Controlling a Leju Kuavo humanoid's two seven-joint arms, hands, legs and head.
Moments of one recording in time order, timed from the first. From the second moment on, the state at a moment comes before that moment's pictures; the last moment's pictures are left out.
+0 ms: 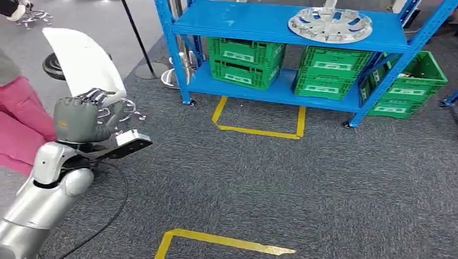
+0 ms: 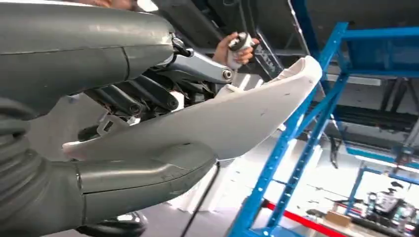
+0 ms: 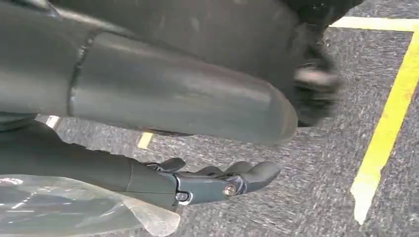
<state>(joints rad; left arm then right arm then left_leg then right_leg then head) -0.34 0.26 -0.19 -1.60 -1.14 0.47 -0.03 -0.07 0.08 0.99 -0.15 -0.77 -0.21 -0.38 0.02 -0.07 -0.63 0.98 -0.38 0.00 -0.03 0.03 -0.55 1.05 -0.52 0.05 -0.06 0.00</state>
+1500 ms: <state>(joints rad) -0.37 0.25 -0.21 -1.58 -1.14 0.47 -0.02 -0.05 0.07 0.99 -0.13 -0.79 -0.16 -0.10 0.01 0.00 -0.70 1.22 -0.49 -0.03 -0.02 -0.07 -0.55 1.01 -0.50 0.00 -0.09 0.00</state>
